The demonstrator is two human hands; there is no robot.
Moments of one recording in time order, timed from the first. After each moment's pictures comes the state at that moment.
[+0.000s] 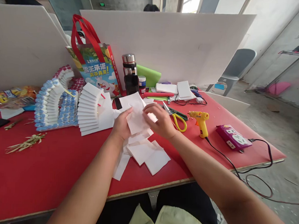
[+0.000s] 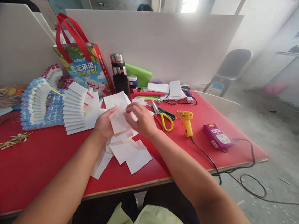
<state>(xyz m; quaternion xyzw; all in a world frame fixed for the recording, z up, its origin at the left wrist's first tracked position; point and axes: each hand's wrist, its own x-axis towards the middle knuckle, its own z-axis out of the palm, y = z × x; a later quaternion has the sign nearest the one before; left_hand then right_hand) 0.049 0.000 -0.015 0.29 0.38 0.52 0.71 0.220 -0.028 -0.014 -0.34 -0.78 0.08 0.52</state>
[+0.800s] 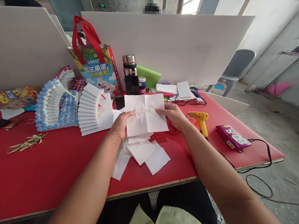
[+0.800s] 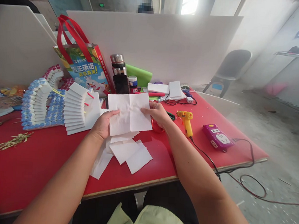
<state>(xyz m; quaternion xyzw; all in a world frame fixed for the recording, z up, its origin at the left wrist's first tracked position) 0.037 0.005 -0.018 0.36 0.41 0.49 0.68 0.270 0.003 -0.024 -0.38 -0.46 0.60 0.54</state>
